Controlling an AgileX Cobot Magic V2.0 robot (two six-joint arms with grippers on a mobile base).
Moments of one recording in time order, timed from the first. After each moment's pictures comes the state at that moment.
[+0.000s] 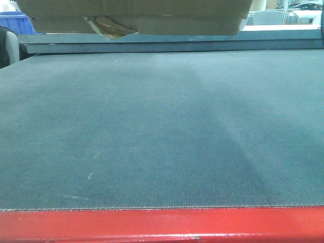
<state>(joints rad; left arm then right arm) -0.40 1.67 -2.17 0.47 1.23 -0.52 0.36 1.61 -1.95 -0.29 0.92 0.43</state>
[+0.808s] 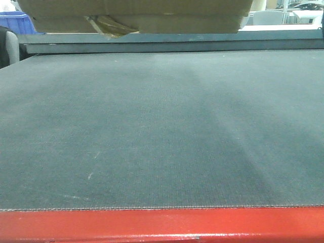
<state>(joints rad) -0.40 1.67 -2.17 0.47 1.23 -0.52 0.36 1.61 -1.95 -0.30 0.91 0.48</state>
